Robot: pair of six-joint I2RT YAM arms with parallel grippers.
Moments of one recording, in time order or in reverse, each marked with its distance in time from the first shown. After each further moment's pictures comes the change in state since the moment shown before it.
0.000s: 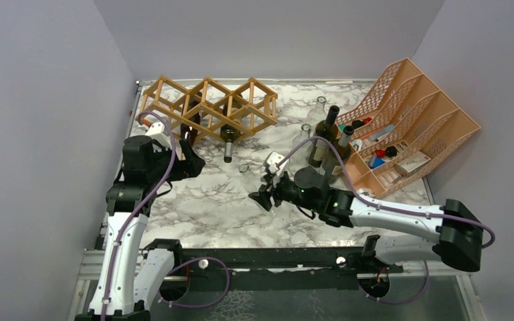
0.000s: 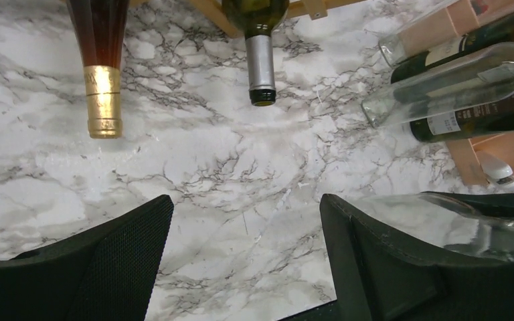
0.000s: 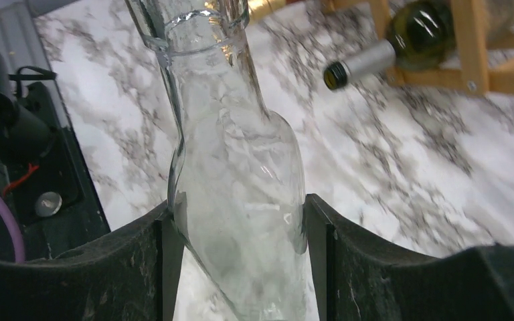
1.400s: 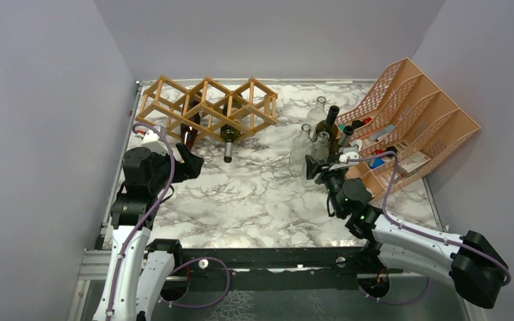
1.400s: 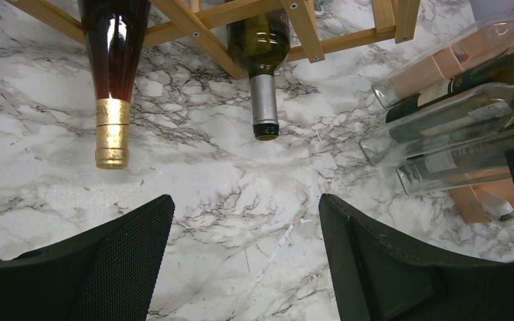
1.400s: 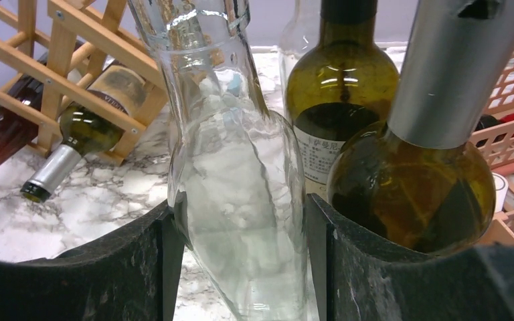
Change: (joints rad) left arm 0.000 -0.116 -0.198 0.217 -0.051 -0.072; right arm -0.257 -0.364 -0.432 0.350 0.621 0.092
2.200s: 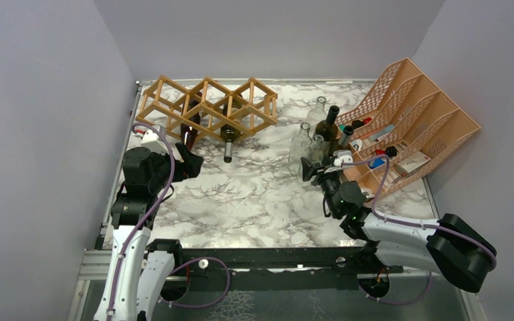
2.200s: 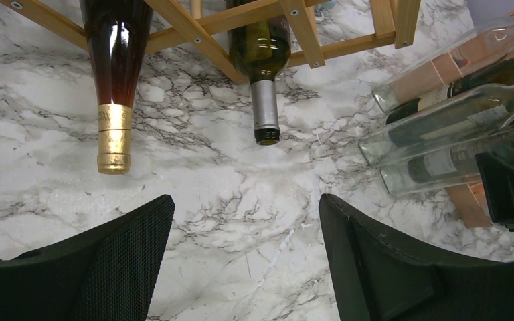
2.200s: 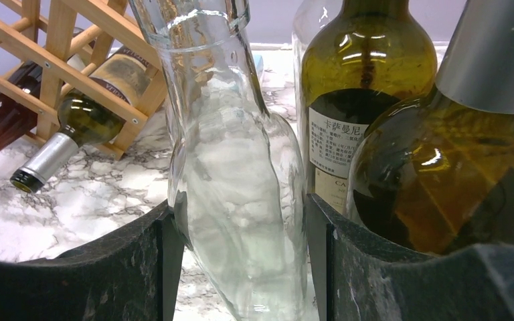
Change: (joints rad) left arm 0.010 -0.001 -0.009 0.021 0.002 0.000; right arm -0.037 0.187 -0.087 0.318 -0.059 -0.029
